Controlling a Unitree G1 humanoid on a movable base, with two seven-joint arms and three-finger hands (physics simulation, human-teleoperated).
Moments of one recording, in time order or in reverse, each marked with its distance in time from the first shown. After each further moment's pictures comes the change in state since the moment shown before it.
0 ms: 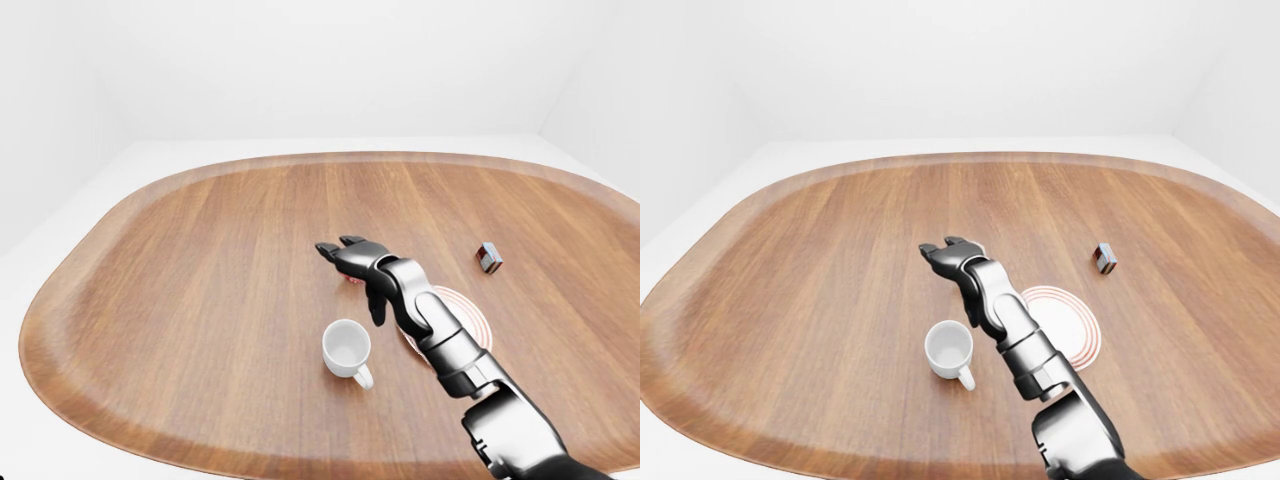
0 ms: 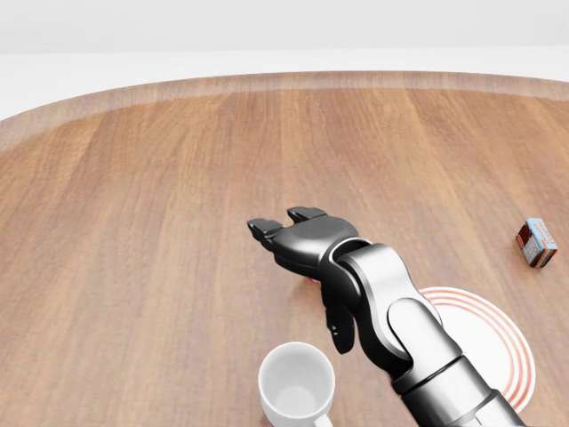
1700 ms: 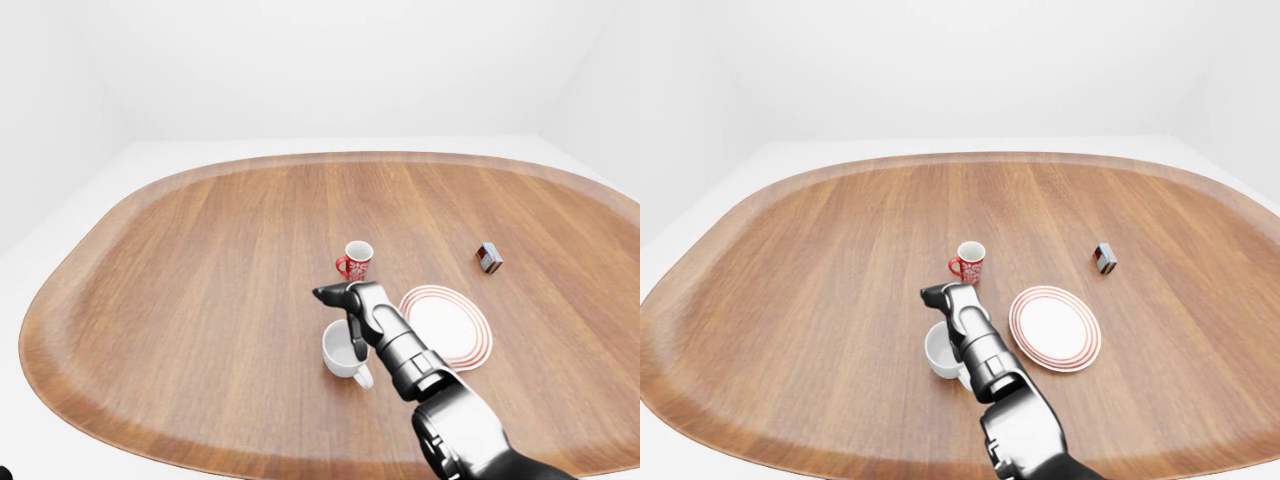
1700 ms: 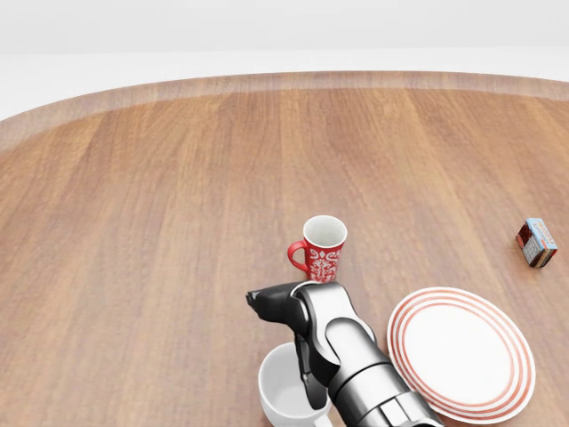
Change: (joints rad) left arm -0.006 -0.011 -0.020 0.003 0.019 0.000 -0.006; right arm -0.071 0.305 -0.205 0.574 -0.241 0.000 0.000
